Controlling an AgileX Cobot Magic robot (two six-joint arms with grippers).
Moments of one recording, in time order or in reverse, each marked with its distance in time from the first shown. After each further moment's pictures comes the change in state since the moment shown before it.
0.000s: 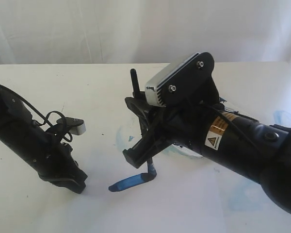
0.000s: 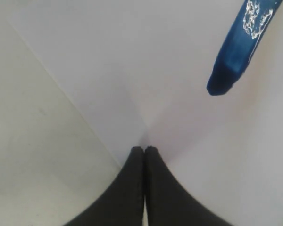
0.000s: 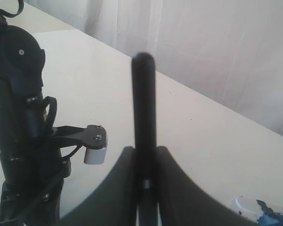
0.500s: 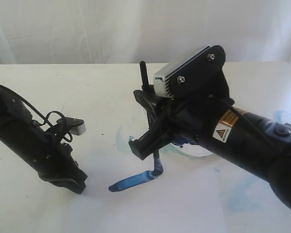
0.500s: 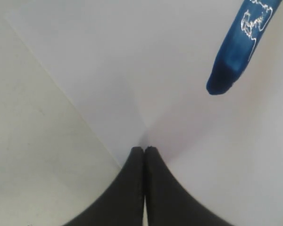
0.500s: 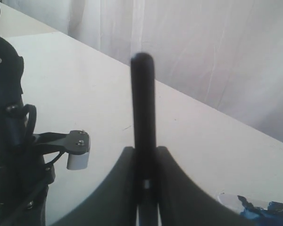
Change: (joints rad) left arm 0.000 0.000 0.000 0.000 0.002 0.000; right arm 0.000 -0.048 0.000 0.109 0.028 -0.087
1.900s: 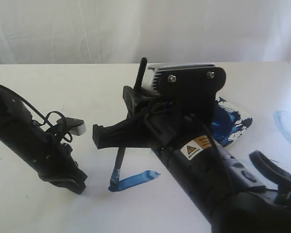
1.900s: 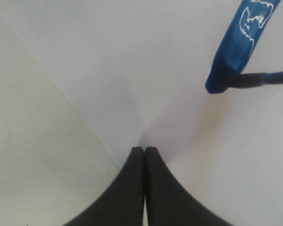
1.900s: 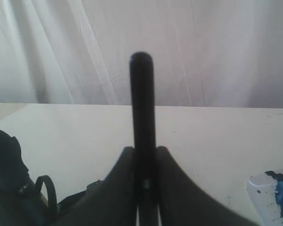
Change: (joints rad) left arm 0.000 0.000 0.000 0.000 0.004 0.002; right arm 0.367 0.133 -0.036 0.780 -0.407 -0.177
